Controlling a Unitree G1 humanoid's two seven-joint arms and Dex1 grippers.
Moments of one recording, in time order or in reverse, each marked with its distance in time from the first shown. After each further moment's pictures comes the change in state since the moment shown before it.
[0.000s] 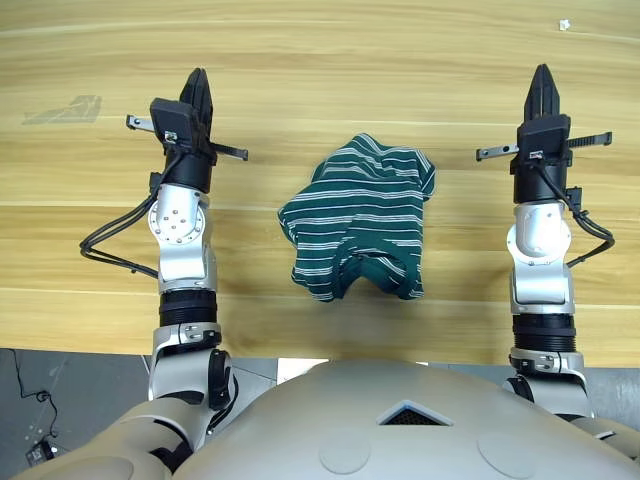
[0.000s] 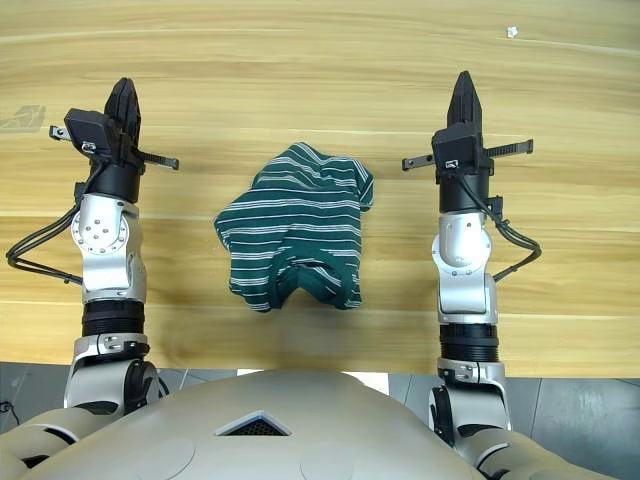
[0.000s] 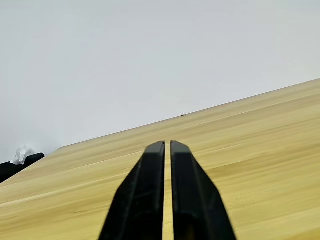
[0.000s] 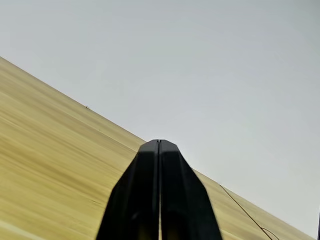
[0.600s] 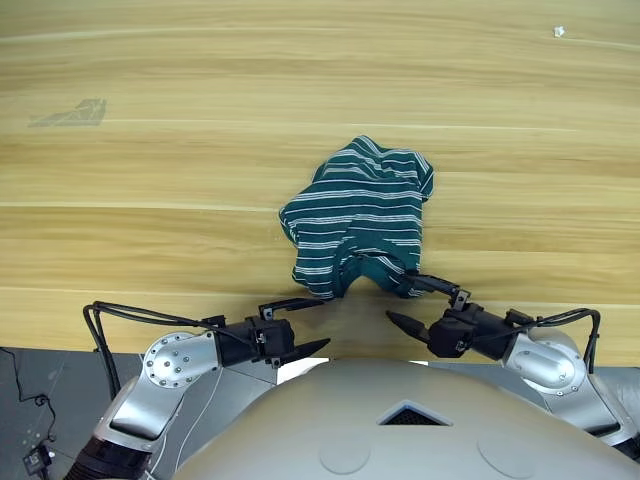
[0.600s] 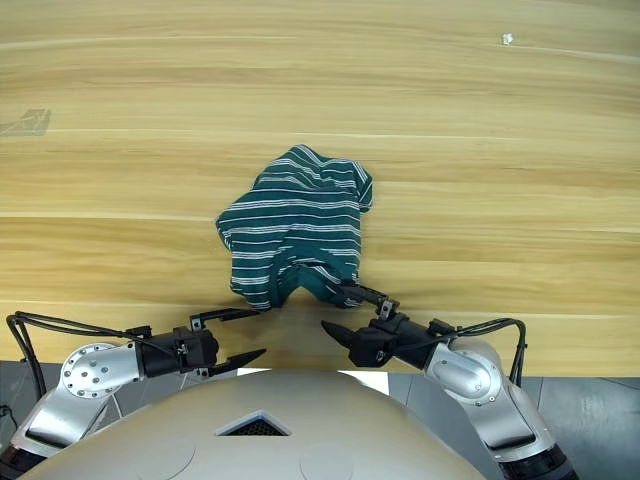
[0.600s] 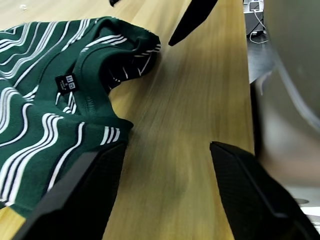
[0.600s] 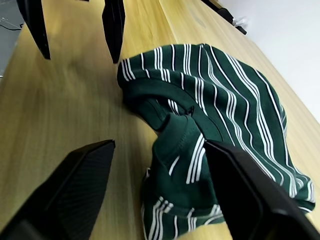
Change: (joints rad) left arm 0.746 0.494 -0.393 -0.665 0.057 0.130 -0.628; right arm 0.598 -0.461 0.334 -0.489 0.063 -0.040 0.662
